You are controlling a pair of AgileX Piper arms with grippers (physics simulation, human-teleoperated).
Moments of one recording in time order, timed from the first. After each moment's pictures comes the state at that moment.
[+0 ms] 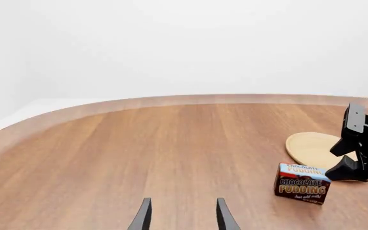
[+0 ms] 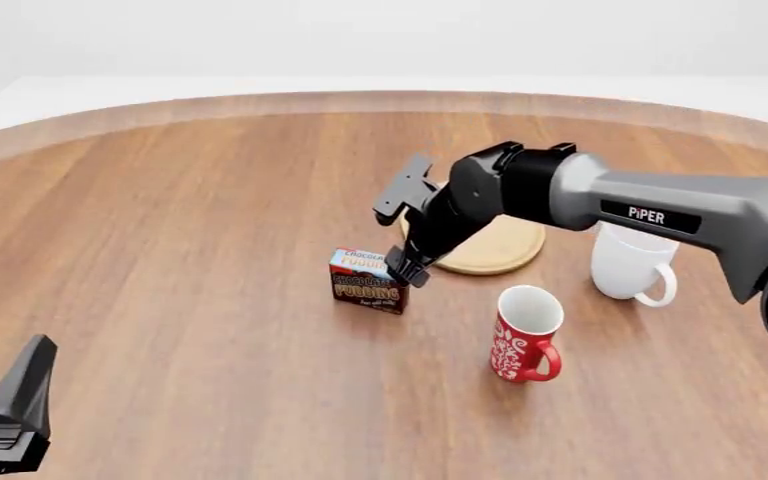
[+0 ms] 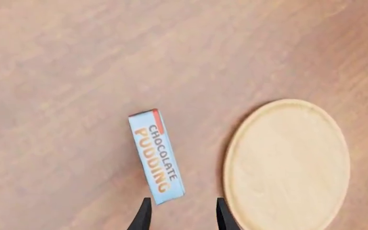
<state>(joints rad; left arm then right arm) 0.00 0.01 0.00 0.00 0.00 0.56 1.94 -1.43 0.58 -0.47</state>
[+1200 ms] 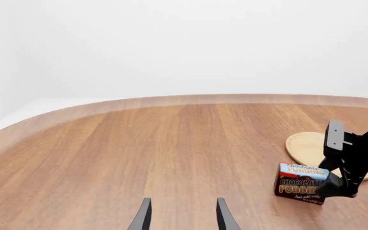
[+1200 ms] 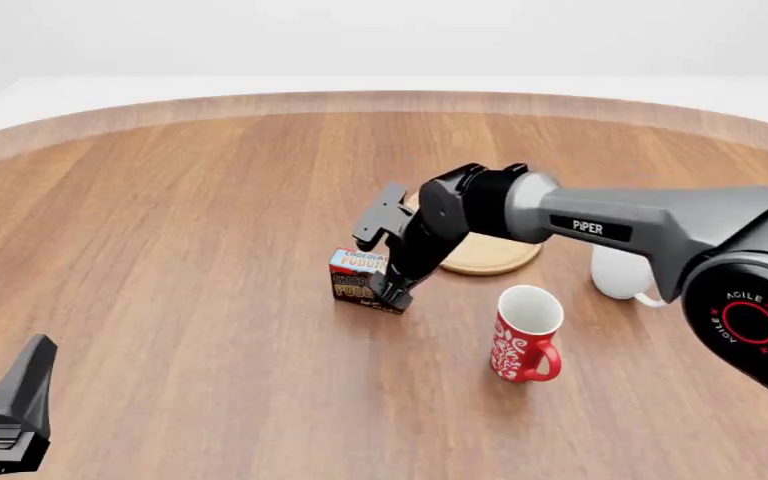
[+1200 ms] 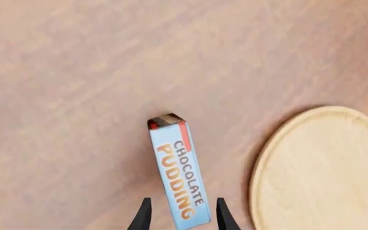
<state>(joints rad) 0.00 0.01 0.00 0.00 0.00 0.60 2.06 -1.50 0.63 -0.46</state>
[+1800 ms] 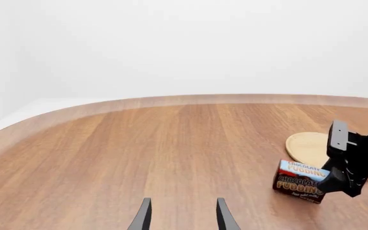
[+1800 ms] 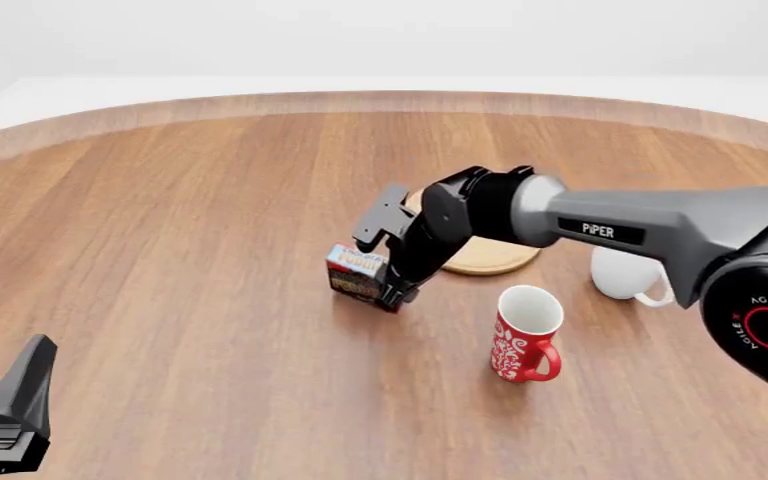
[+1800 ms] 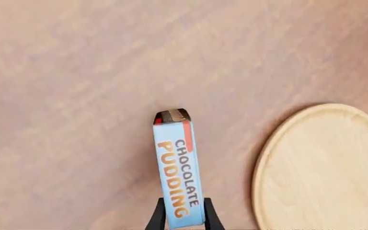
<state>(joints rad) 0.00 0.01 0.00 0.00 0.00 0.61 2.02 -1.45 0.60 -0.44</state>
